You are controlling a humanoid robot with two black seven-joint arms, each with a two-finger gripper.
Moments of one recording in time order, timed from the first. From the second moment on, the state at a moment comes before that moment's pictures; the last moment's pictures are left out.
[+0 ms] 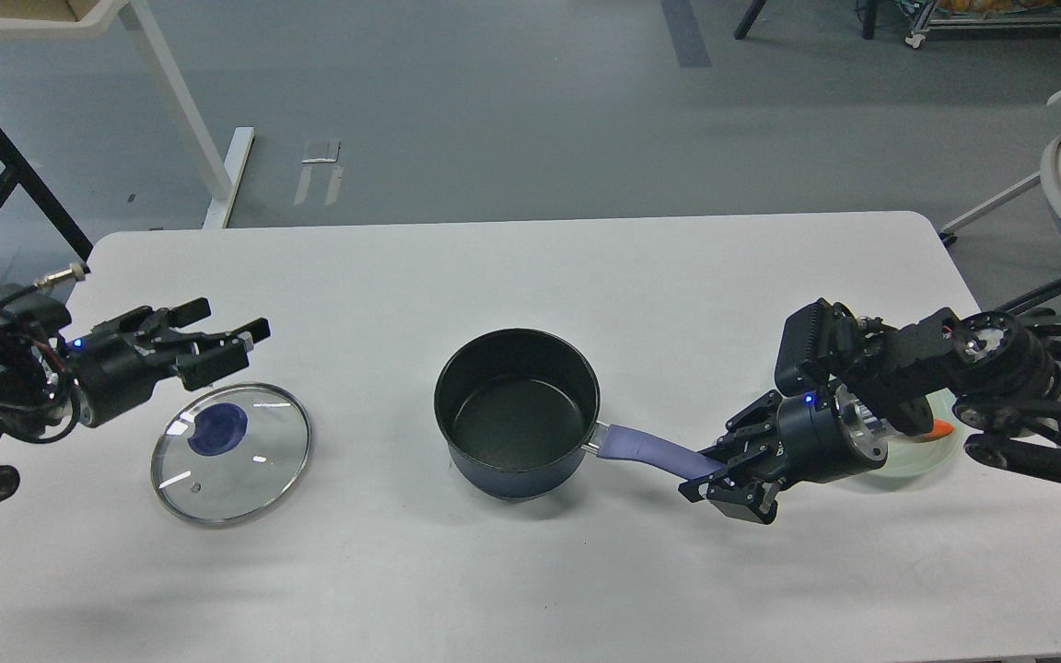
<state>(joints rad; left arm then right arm) -0.84 0.90 -0.03 -1.12 1.15 0.22 -0.49 1.28 -0.72 -0.35 1.46 -1.78 0.24 0.49</state>
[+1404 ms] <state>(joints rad) -0.73 0.64 -0.29 -0.96 -0.01 -0.31 -0.49 0.80 -0.58 0.31 1.14 -0.01 0.03 0.49</state>
